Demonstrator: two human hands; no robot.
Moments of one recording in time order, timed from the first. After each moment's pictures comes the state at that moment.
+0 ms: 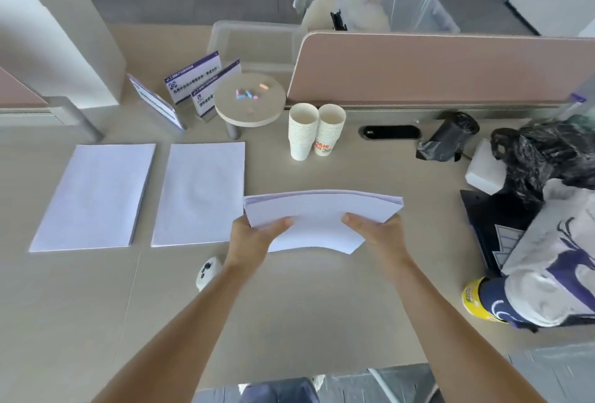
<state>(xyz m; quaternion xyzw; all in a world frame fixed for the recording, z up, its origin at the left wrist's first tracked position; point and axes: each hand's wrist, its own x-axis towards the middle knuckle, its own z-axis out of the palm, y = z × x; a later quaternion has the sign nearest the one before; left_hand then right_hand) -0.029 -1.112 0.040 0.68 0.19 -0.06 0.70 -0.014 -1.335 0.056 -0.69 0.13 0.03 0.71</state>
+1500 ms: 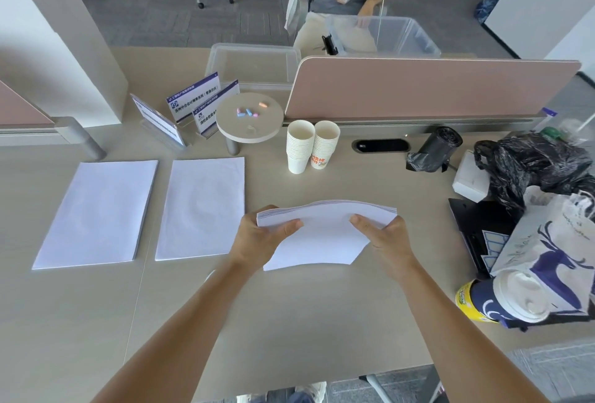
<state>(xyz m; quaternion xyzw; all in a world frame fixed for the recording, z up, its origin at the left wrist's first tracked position) -0.023 -1.102 0.074 0.73 0.07 -0.06 0.67 -0.022 -1.338 0.083 -0.73 0.11 0.01 0.67</state>
